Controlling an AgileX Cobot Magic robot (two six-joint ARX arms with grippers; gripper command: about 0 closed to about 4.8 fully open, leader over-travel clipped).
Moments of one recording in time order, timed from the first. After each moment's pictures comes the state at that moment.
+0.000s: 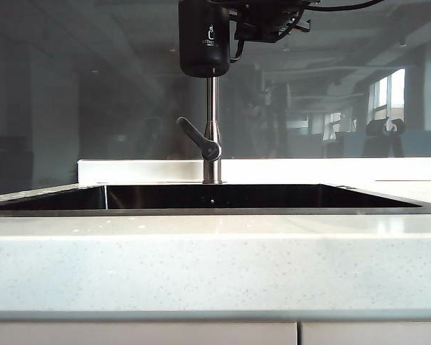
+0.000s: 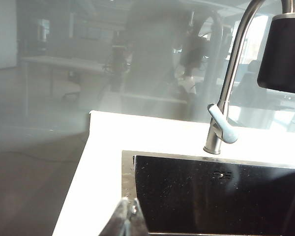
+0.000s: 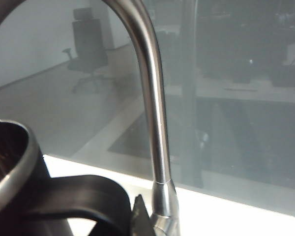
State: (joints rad) left arm 0.00 0.14 0.01 0.36 0.12 -0.15; right arm 0.42 1.87 1.65 0.24 0.06 0.08
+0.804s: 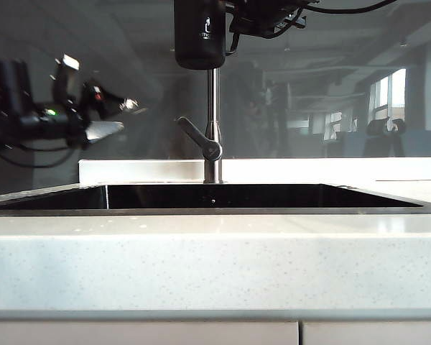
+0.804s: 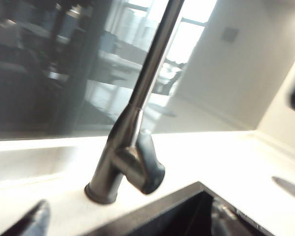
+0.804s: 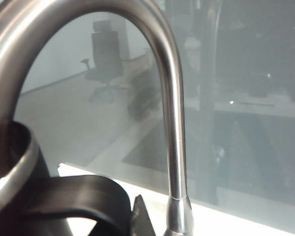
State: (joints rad) left arm 0.00 2.19 1.35 1.17 0.83 -0.57; right arm 0.42 1.88 1.65 0.30 0.00 0.07
